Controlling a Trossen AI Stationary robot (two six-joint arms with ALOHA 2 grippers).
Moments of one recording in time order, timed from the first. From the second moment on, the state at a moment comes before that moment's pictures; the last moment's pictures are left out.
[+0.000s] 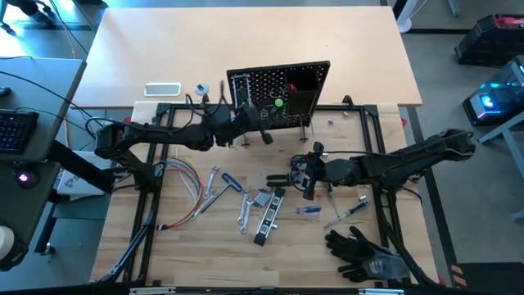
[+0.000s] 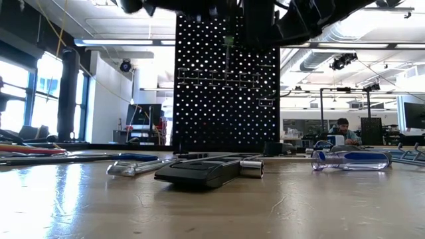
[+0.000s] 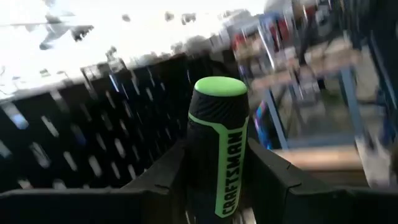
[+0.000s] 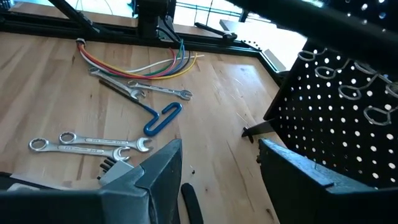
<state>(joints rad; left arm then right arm) 0.19 1.59 1.14 0.57 -0.33 0.43 0.22 1.22 0.74 0.04 0.49 -0.02</state>
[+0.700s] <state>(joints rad) 0.21 1.61 1.14 0.54 -0.35 0.34 0.22 1.22 0.74 0.05 0.49 -0.02</state>
